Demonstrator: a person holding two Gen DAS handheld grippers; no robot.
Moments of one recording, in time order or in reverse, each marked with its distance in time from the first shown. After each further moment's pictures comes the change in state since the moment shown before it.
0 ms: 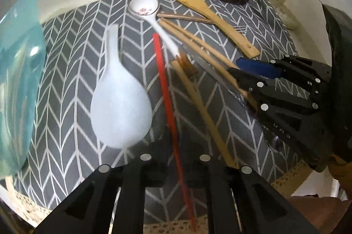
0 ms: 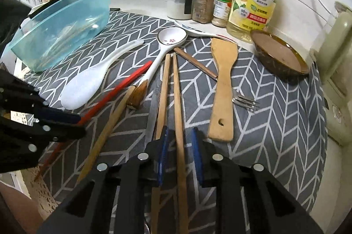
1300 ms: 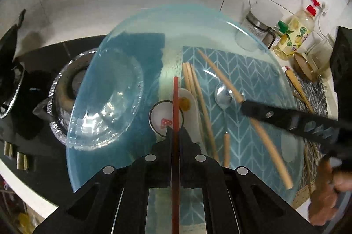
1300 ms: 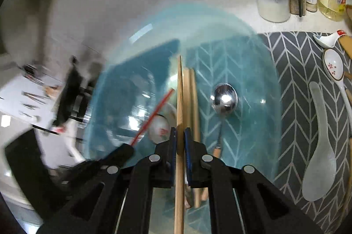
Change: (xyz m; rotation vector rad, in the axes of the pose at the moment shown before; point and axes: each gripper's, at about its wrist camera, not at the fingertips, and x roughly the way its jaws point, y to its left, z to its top) left arm -0.115 0.298 0.019 -0.210 -0.132 0.092; right arm 0.061 0.199 0.203 0.620 0.159 0.295
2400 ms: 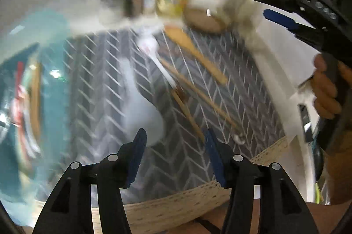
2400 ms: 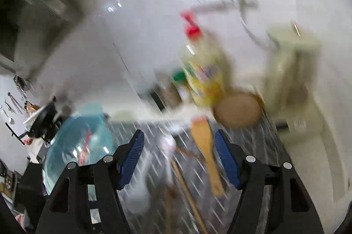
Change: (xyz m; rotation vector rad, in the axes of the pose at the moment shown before) left arm 0.007 -0.262 -0.074 0.226 0.083 -0.256; right arm -0.251 -0.226 -0.003 -0.130 -0.434 -0.183
